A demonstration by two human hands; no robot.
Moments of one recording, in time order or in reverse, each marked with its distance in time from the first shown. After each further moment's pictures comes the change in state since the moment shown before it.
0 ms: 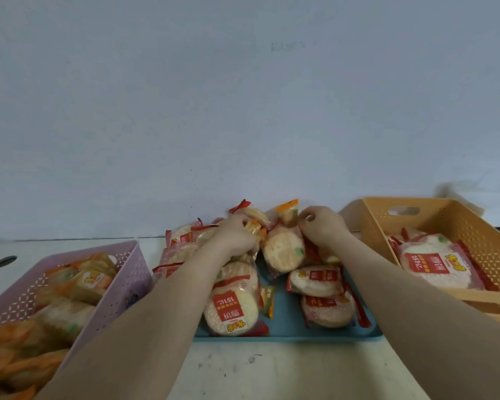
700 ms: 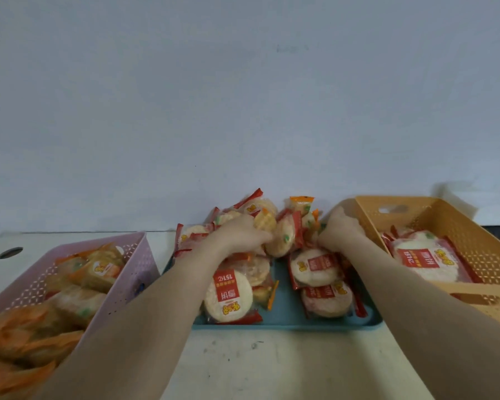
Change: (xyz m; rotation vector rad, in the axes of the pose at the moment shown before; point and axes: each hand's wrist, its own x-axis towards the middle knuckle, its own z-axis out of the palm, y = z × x) left_hand -0.019 0.005 -0.006 0.231 -0.109 0.077; right_hand -0.028 0.004 -0.014 -0.228 -0.028 0.218
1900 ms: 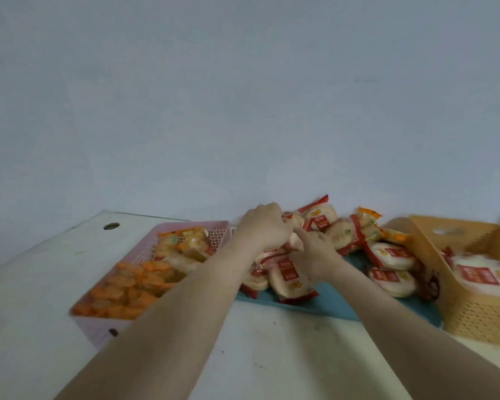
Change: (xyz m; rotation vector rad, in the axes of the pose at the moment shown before) left_hand -0.098 -0.032 -0.056 0.148 0.301 -0.003; right_hand -0.103 -0.094 0.058 0.050 -0.151 -0.567
